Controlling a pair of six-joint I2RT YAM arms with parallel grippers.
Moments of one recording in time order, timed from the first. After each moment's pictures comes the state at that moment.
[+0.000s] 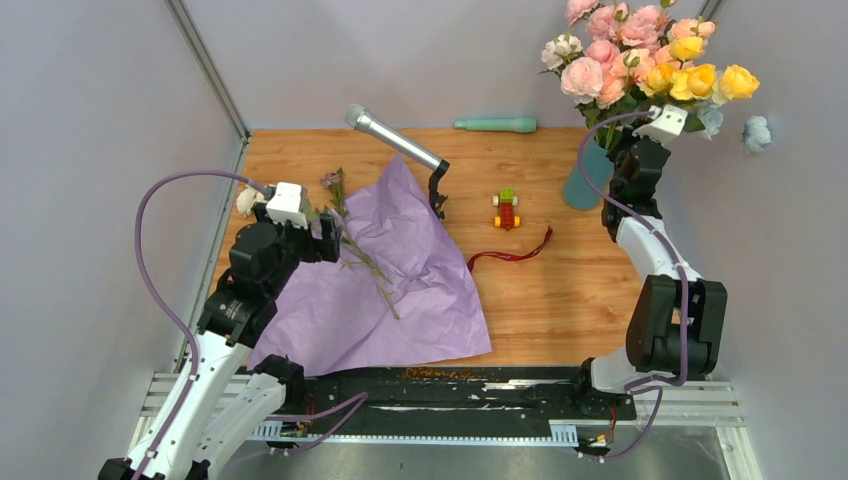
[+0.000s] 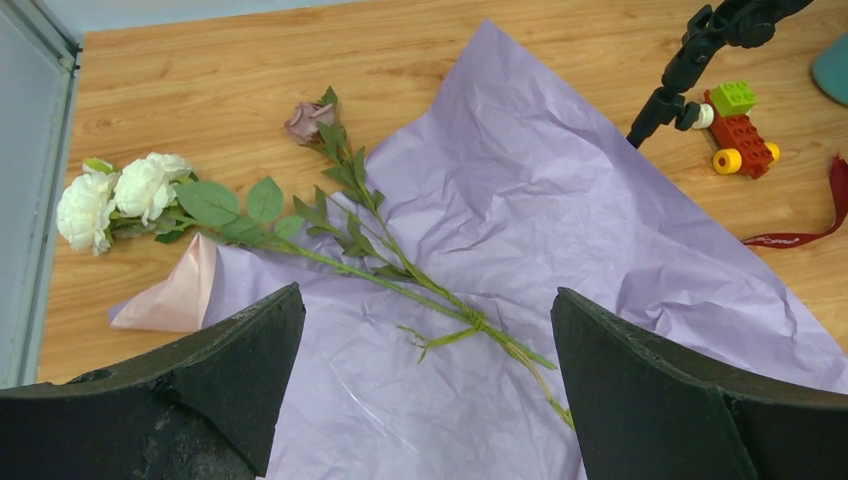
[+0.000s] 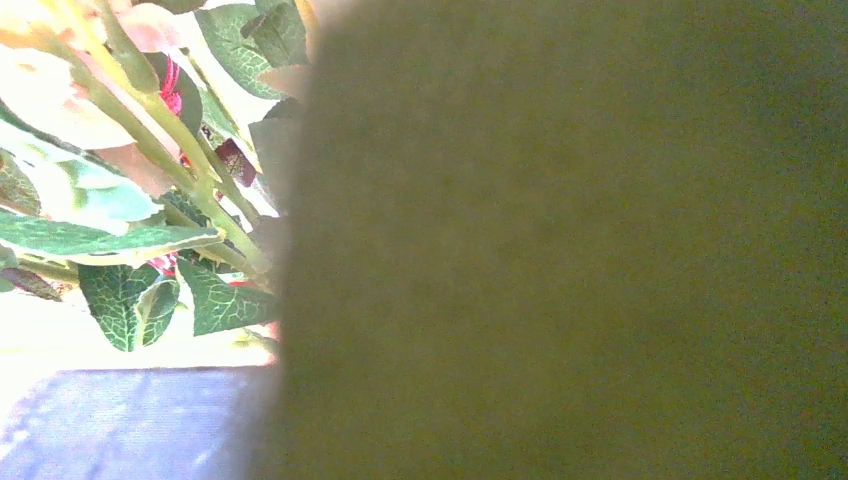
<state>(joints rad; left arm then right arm) -0.35 0.66 0.80 -0.38 -0.11 -0.08 -0.12 1.49 1.03 0.55 0.24 0.14</state>
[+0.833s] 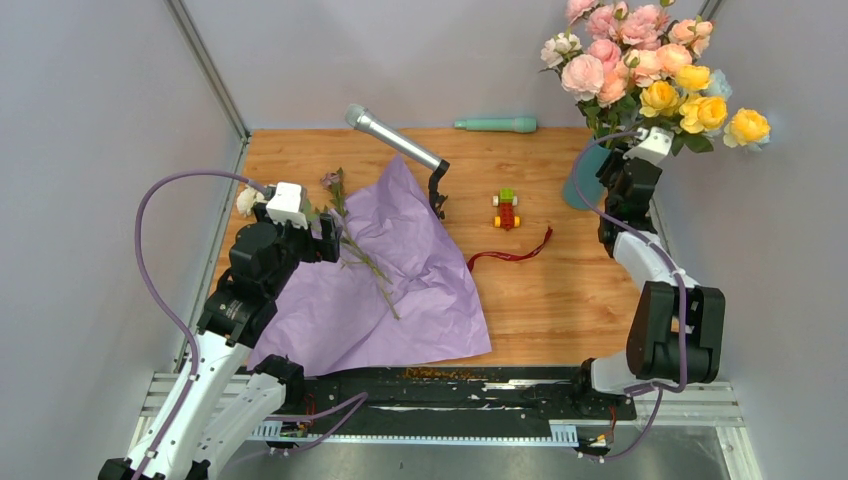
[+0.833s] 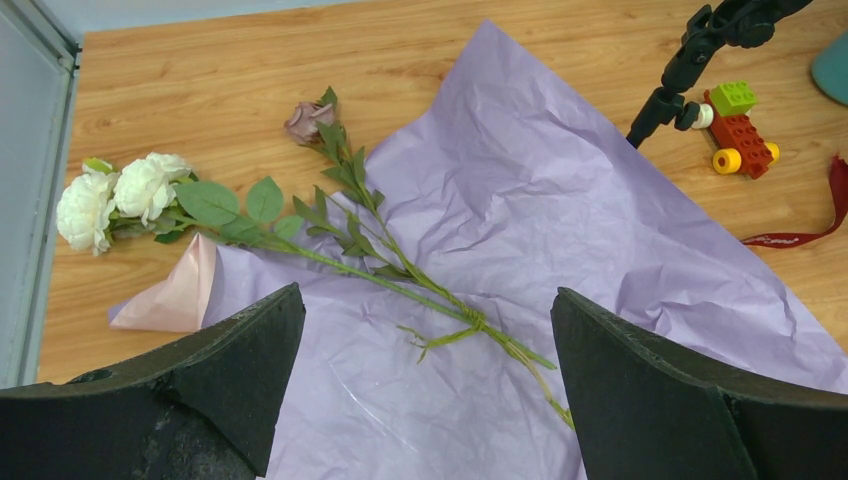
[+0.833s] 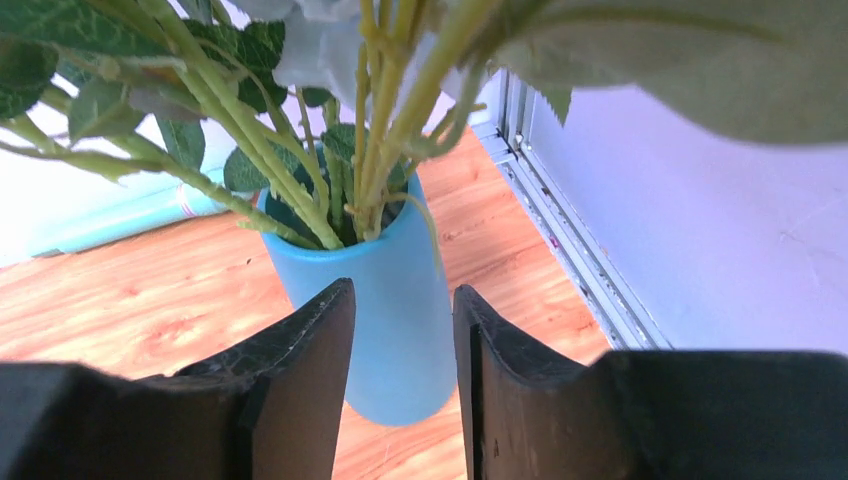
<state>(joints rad) -0.35 0.66 0.80 -0.38 -0.11 -0.08 -0.13 1.46 0.90 0.51 0.22 0.12</state>
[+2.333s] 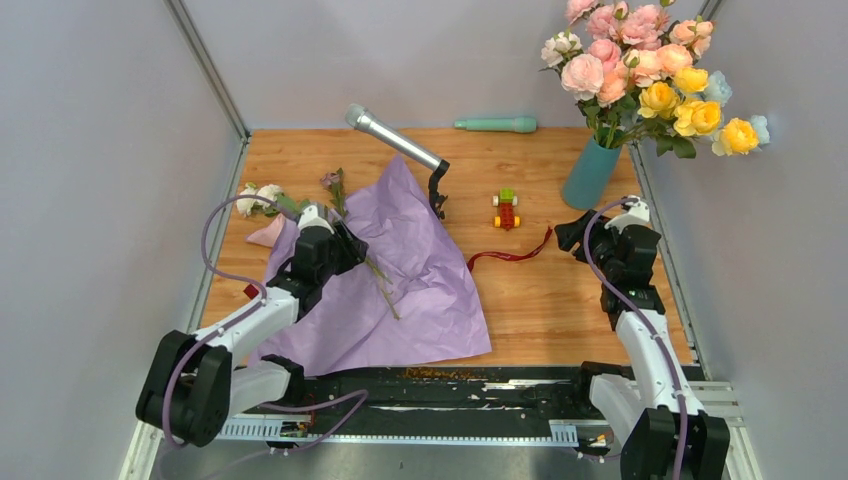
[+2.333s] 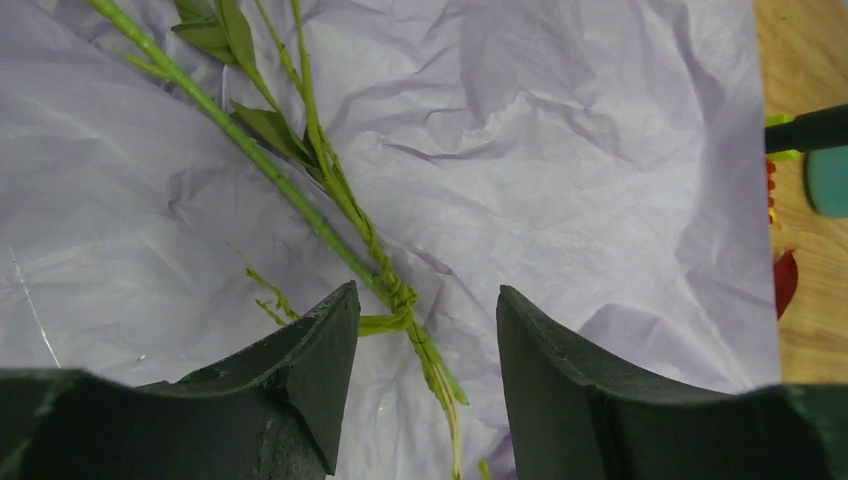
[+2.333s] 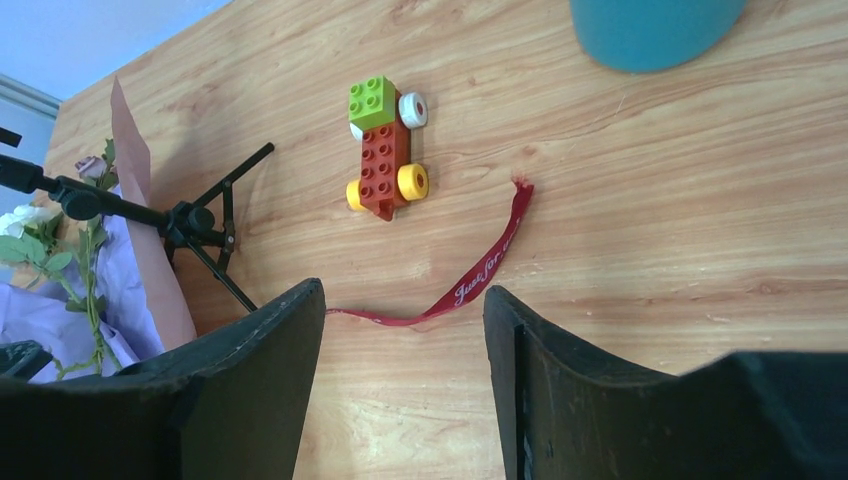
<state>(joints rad) -0.36 1.12 0.46 0.15 -0.11 -0.72 -0.12 0.88 0.50 0.06 -0.28 0.43</state>
